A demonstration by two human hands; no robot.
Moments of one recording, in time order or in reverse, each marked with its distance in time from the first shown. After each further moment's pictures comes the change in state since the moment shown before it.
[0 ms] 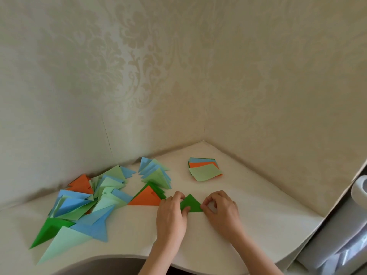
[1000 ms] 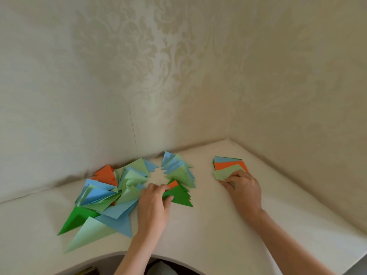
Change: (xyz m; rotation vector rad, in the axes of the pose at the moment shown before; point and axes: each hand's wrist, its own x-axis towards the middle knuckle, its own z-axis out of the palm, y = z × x) left_hand 0.021 -0.090 -0.051 0.132 0.197 -0.045; right_hand 0.080 0.001 0.020 -0.244 0.286 -0.195
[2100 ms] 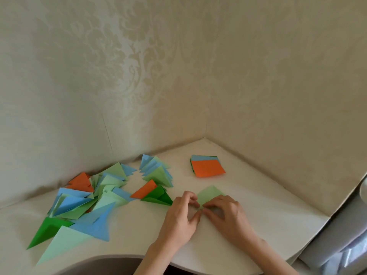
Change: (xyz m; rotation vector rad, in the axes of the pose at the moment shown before) left_hand -0.038 0.084 0.041 -0.413 -0.311 0.258; right_hand -0.081 0.006 -0.049 0.231 -0.208 -0.105
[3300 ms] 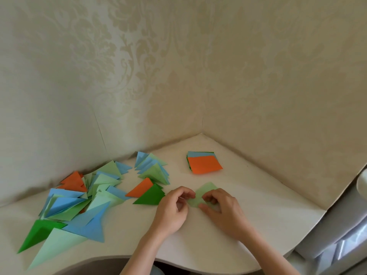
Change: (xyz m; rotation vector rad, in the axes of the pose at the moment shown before) left_hand 0.018 -0.002 -0.015 -0.208 -0.096 -0.159; right_hand 0.009 -0.006 -0.004 0.062 -0.116 0.167
